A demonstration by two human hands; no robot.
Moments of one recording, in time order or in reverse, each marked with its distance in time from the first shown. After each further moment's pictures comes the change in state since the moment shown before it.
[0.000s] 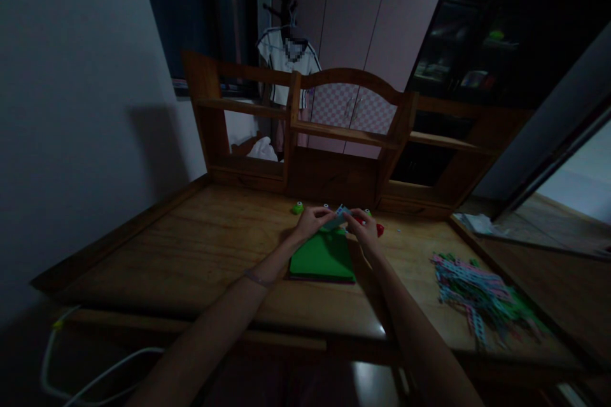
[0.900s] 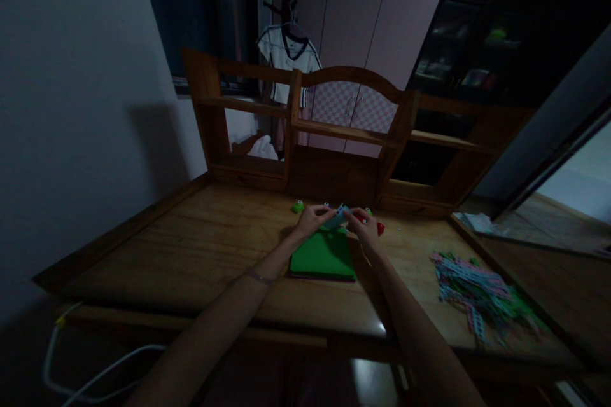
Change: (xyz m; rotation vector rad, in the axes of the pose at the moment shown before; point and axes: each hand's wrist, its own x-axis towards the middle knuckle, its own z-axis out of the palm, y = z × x) left_hand 0.002 -0.005 0.000 -0.022 -0.002 -0.016; right_hand 0.003 0.006 0.002 0.035 0.027 0.012
